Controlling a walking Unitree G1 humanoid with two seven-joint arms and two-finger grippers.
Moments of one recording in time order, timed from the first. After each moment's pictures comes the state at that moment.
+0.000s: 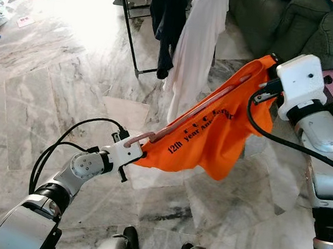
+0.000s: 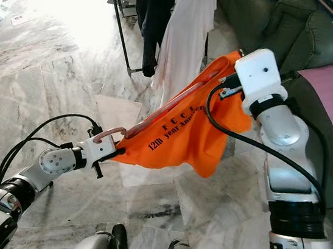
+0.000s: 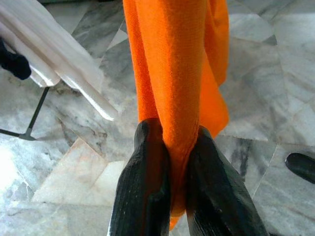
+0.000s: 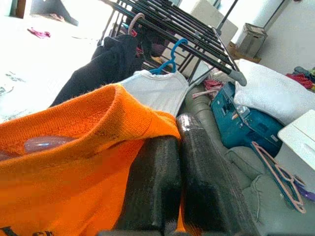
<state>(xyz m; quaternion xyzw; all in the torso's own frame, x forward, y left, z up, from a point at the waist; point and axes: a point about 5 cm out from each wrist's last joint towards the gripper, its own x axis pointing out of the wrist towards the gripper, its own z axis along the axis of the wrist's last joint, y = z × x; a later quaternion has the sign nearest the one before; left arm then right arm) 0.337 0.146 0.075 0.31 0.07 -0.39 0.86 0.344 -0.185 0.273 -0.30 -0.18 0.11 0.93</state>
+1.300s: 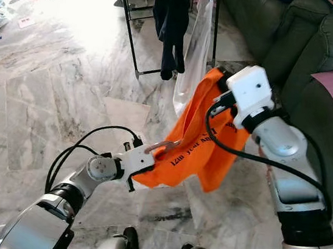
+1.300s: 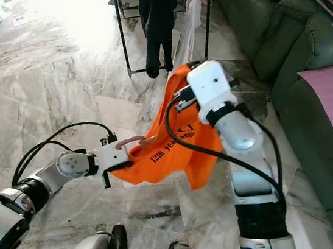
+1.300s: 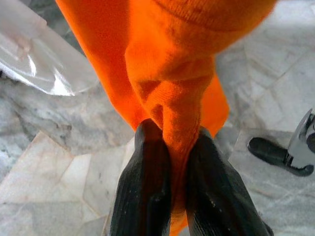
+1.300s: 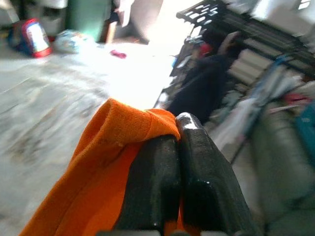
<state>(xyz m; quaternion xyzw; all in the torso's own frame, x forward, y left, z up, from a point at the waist) 0.336 0.109 0.064 0.30 0.12 -0.44 0.84 0.335 -0.111 0.234 -0.25 -0.15 0.27 0.92</state>
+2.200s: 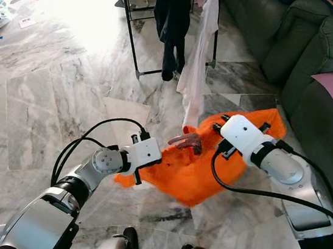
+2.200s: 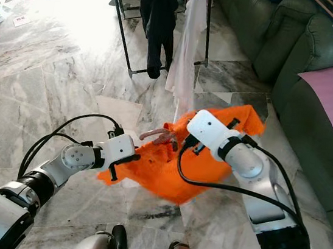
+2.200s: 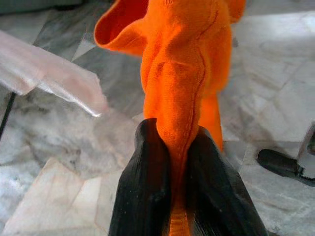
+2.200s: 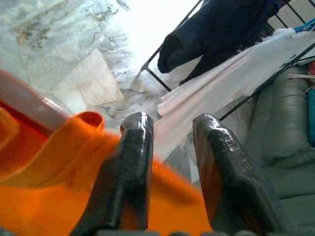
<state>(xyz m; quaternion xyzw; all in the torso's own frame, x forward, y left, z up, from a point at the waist) 0.342 0.102 0.082 0.32 0.08 -0.47 0.82 0.327 -0.165 0.188 -0.41 -0.02 0.26 0.87</state>
